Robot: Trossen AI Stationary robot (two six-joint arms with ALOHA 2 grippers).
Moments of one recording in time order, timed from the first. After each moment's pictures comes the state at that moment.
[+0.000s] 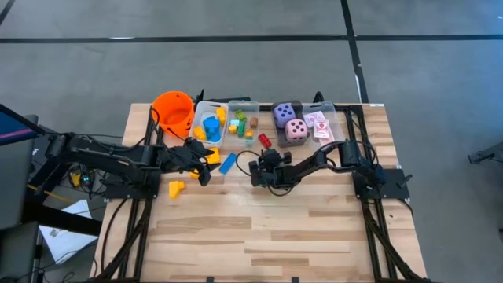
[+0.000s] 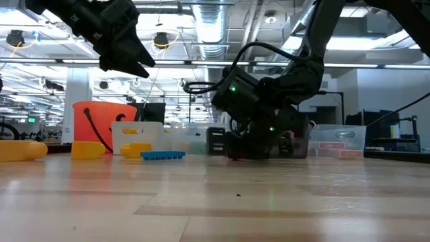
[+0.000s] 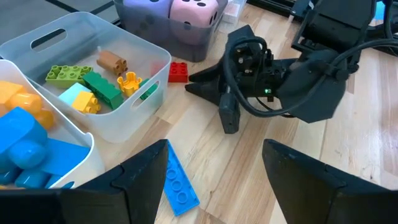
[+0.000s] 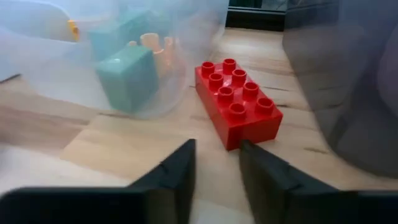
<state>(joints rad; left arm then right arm) -0.07 0.96 0.61 -0.23 -0.44 -0.40 0.06 2.24 1.09 0.16 1.08 0.99</state>
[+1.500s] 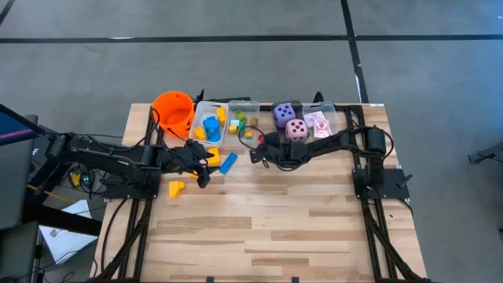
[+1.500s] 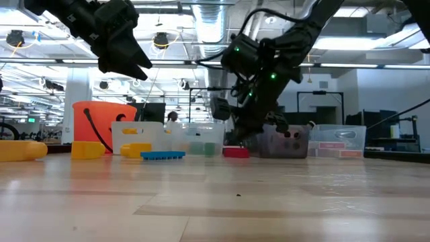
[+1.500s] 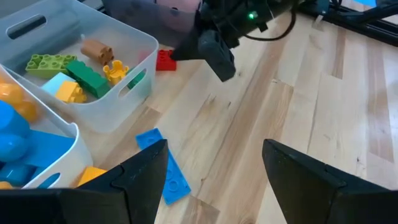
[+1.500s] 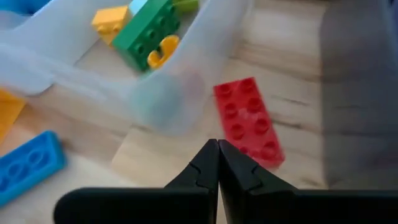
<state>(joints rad) -0.07 0.96 0.61 -0.26 -0.38 -0.40 -0.13 1.96 1.10 -0.08 0.63 0.91</state>
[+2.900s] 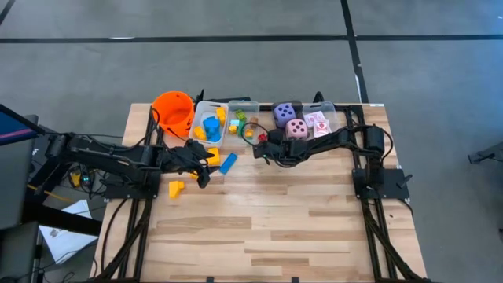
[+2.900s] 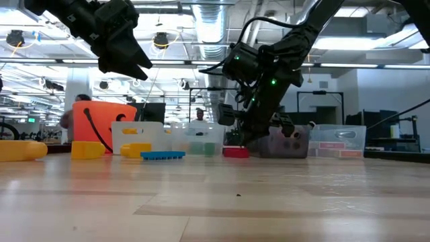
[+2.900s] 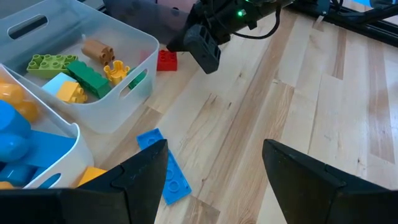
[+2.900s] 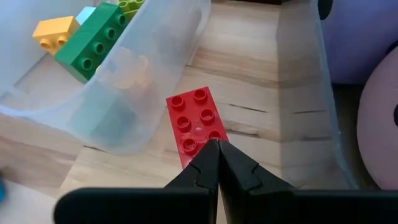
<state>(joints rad) -0.07 0.96 0.61 -0.26 -0.38 -0.40 -0.17 1.97 1.10 -0.14 0.69 0.96</state>
